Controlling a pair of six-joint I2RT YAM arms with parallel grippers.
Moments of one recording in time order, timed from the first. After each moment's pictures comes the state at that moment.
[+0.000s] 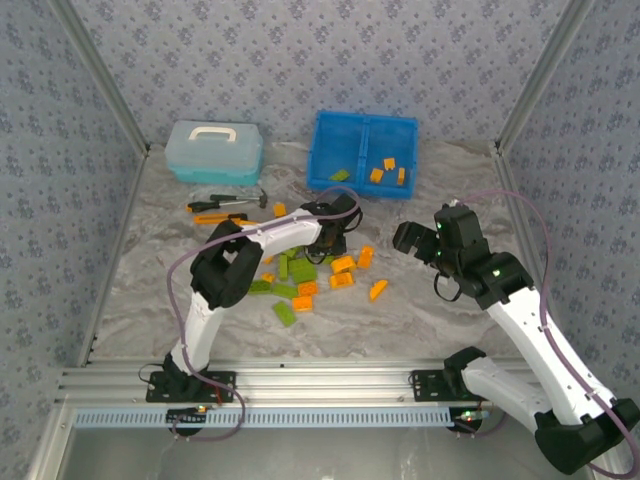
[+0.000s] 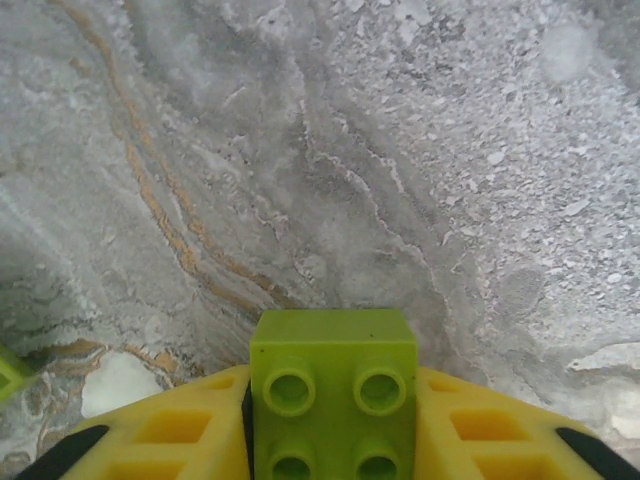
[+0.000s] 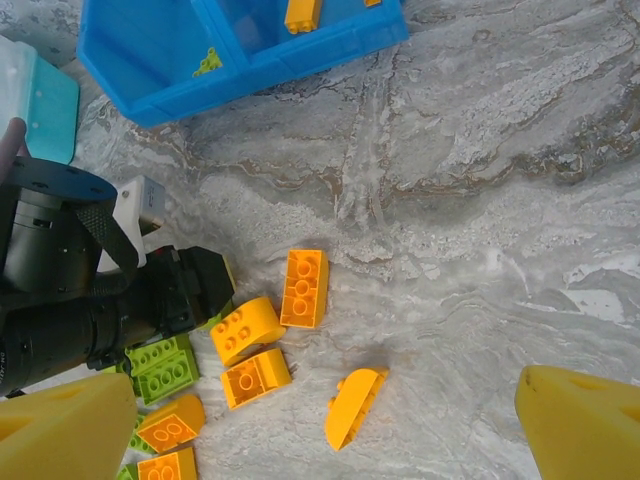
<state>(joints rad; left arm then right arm) -0.82 2.18 1.65 -0.75 -0.19 -0.83 0.45 0.89 1.01 -0.88 0.14 0.72</state>
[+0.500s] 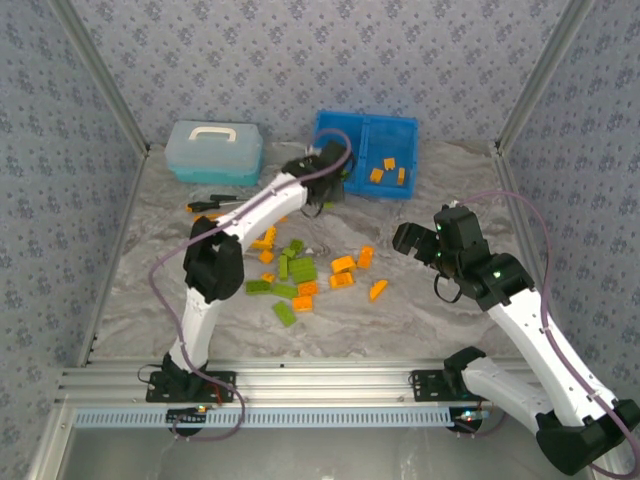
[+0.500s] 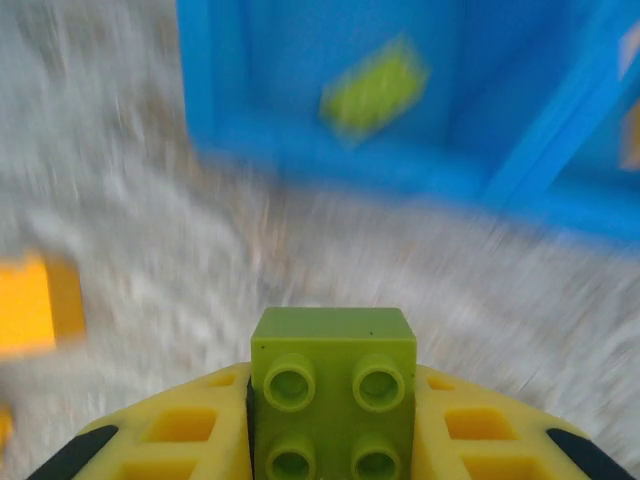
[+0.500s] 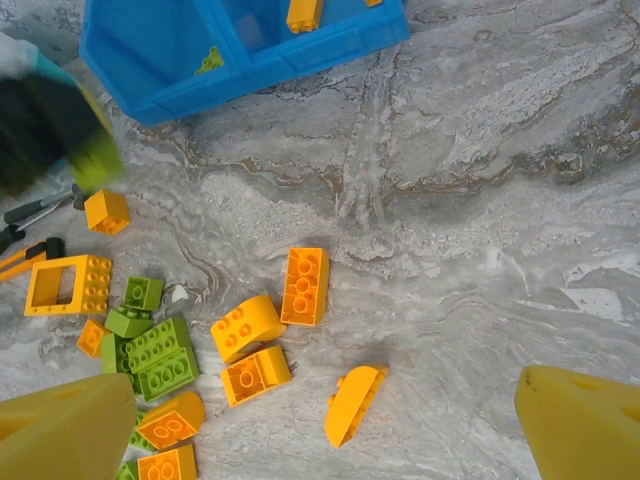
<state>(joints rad) -0.70 2.19 2.12 -0.84 -0.30 -0.67 0.46 0.89 1.01 -0.88 0.14 0.72</state>
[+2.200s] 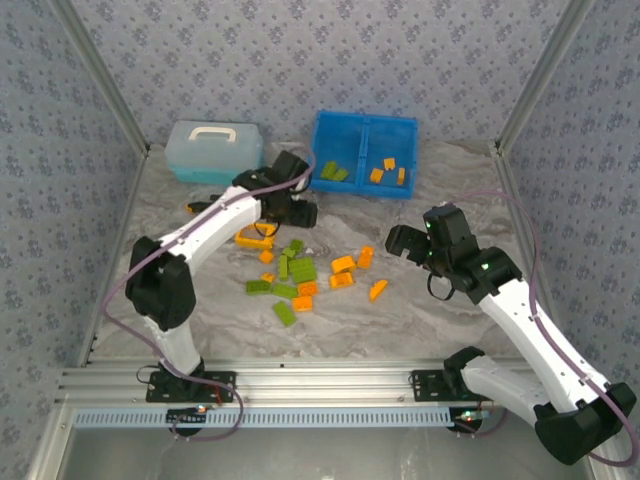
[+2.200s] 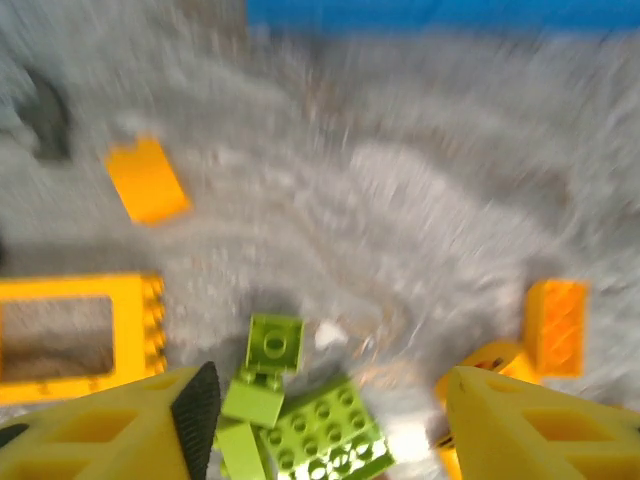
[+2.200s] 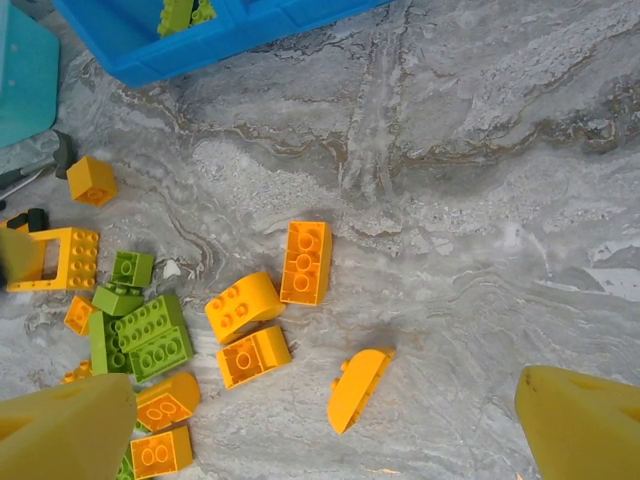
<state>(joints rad) -0.62 1.82 1.54 -0.88 -0.02 -0.35 0.49 0.95 1.00 -0.87 0.12 0.73</state>
